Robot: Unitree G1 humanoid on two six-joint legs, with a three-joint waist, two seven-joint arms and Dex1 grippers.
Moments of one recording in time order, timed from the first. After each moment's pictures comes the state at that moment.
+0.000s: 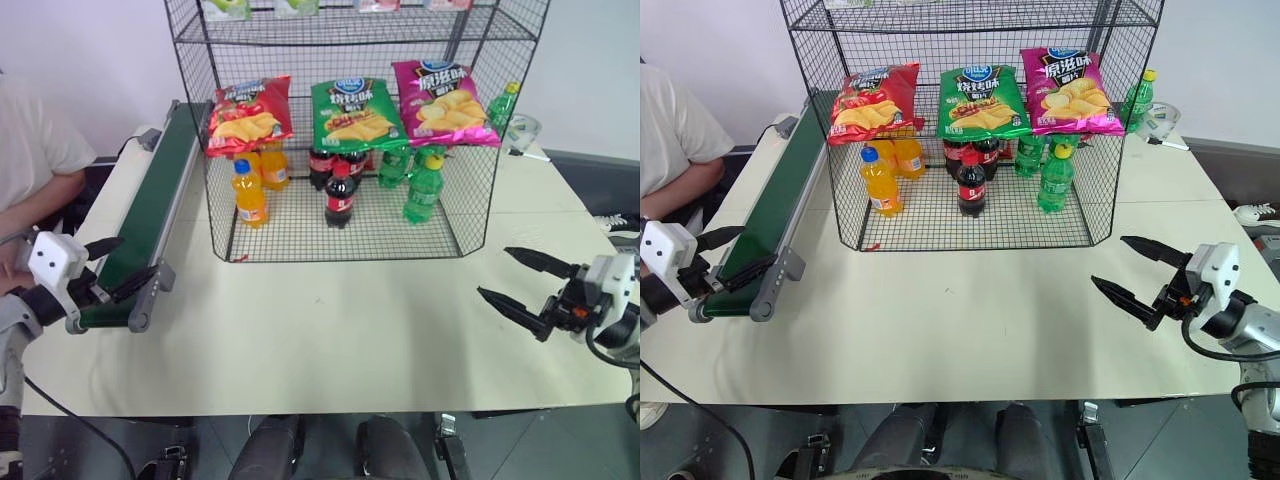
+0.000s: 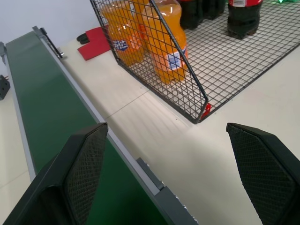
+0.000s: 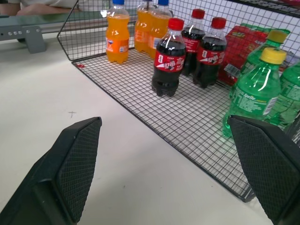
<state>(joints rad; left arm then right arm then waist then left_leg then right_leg) -0.08 0.84 0.41 0.26 -0.42 -0.03 -1.00 0.07 -0.75 -0.45 -0.03 0.57 0.02 1.15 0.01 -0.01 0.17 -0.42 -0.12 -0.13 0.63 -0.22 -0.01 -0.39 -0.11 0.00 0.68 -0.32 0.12</state>
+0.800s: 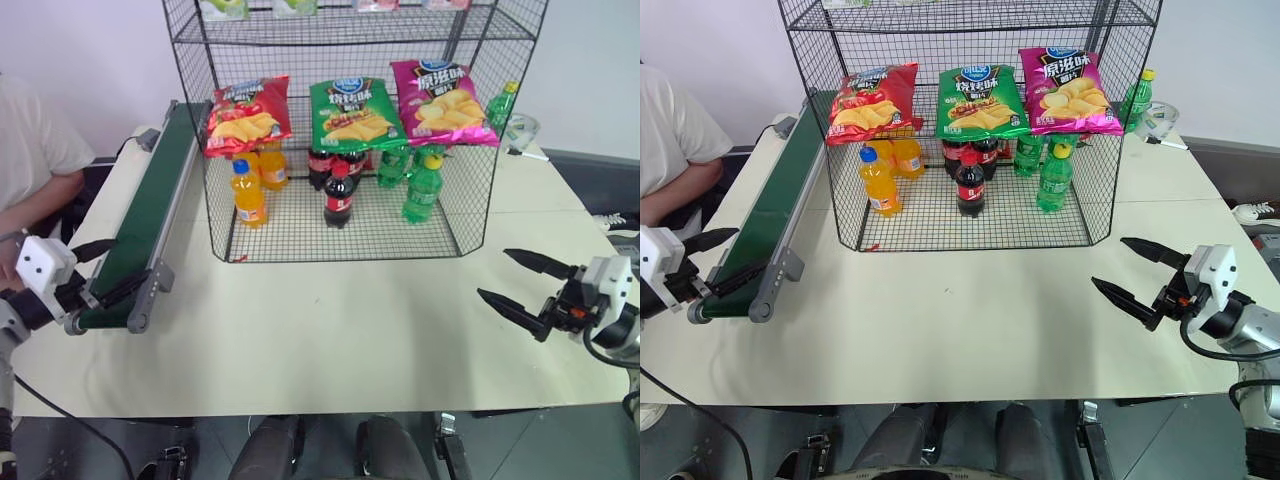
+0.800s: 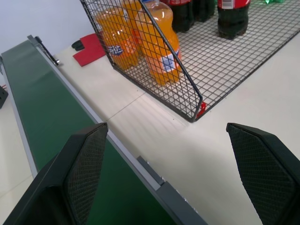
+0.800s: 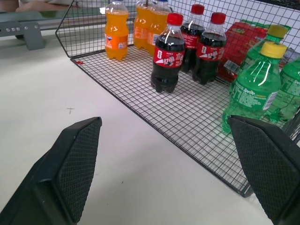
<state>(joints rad) -0.08 0.85 0.45 0.33 -0.41 -0.11 -1.09 0.05 -0.74 -0.44 0.01 0.56 -0.01 1.16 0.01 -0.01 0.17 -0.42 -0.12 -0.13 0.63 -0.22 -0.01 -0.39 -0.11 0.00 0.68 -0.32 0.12</state>
